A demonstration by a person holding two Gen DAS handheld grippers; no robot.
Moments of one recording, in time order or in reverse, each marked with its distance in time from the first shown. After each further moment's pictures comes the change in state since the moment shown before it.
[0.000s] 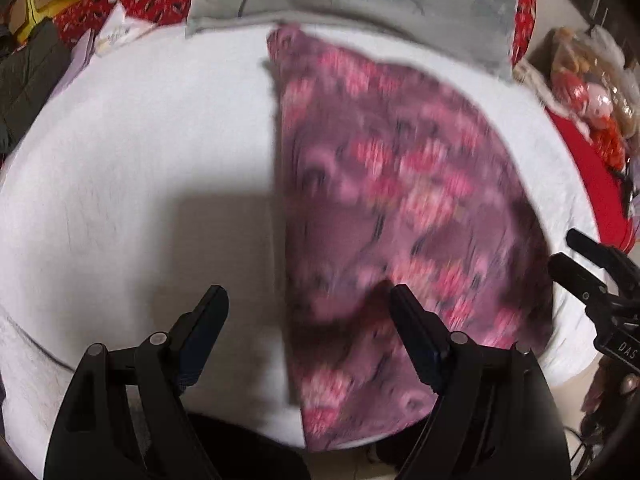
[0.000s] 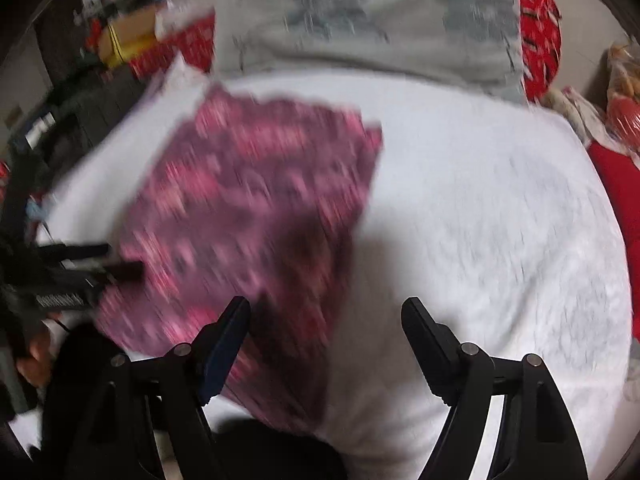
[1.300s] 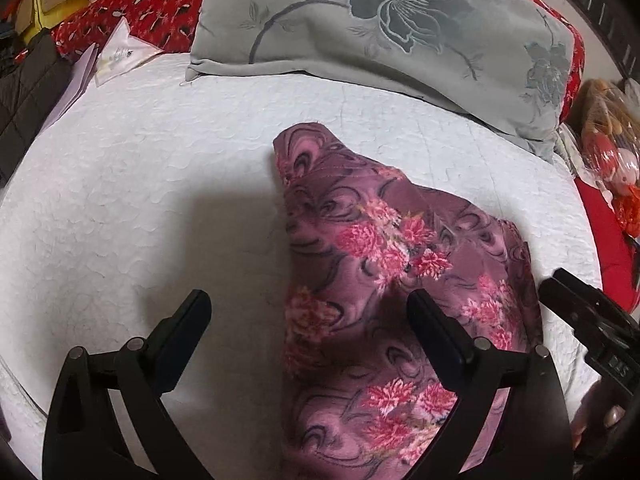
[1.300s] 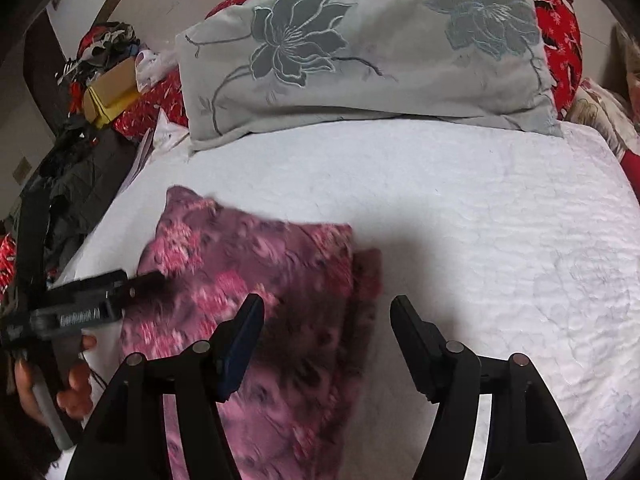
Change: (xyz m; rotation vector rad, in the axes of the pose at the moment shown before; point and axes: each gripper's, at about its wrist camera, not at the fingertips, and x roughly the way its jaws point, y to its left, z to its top) left arm 0.041 0.003 0.102 -0.095 -0.050 0.042; right arm 0.066 -0.031 0.106 0.129 -0.017 0.082
